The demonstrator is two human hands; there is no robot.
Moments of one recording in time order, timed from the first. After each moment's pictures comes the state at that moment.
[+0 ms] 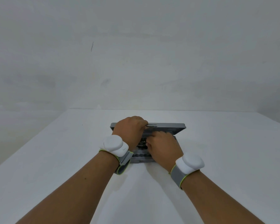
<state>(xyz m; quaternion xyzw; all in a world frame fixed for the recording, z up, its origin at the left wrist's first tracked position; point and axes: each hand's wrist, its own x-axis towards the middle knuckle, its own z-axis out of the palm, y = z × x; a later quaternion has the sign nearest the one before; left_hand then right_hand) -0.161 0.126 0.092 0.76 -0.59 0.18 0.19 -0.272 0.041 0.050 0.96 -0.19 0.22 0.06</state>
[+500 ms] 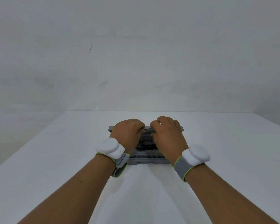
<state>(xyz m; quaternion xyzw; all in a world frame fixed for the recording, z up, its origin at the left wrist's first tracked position) -0.162 0.127 0.086 0.75 -0.58 0.17 0.25 -0.280 0.030 0.073 0.93 -0.23 0.29 0.07</state>
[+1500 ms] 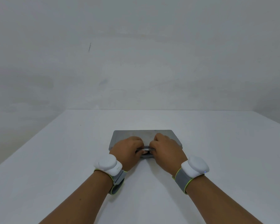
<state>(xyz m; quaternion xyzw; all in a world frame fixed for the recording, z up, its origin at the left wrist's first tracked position) -0.166 0.140 0.037 0.76 -0.62 0.07 0.21 -0.291 0.037 0.038 0.96 -0.21 0.18 0.01</state>
